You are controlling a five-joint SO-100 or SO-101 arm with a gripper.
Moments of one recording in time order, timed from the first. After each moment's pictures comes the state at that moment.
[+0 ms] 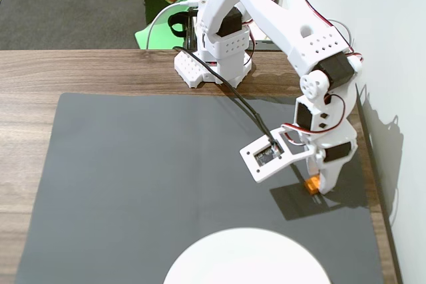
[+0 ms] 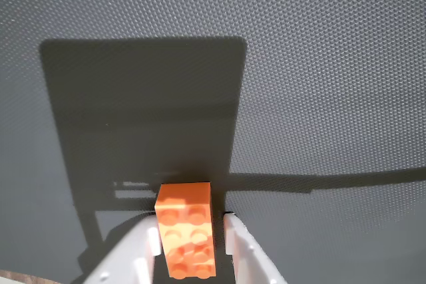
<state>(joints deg) -32.6 72.2 89.1 65.4 12.7</state>
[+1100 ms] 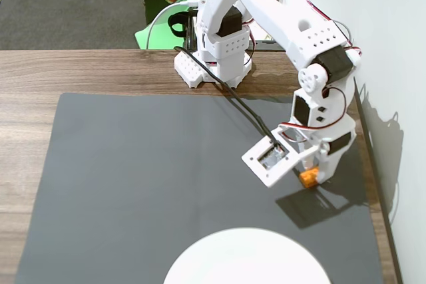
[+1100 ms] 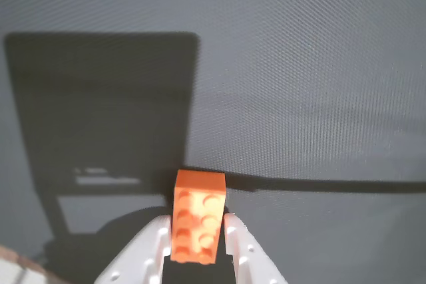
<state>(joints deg) -32.2 75.5 90.4 68.6 -3.4</state>
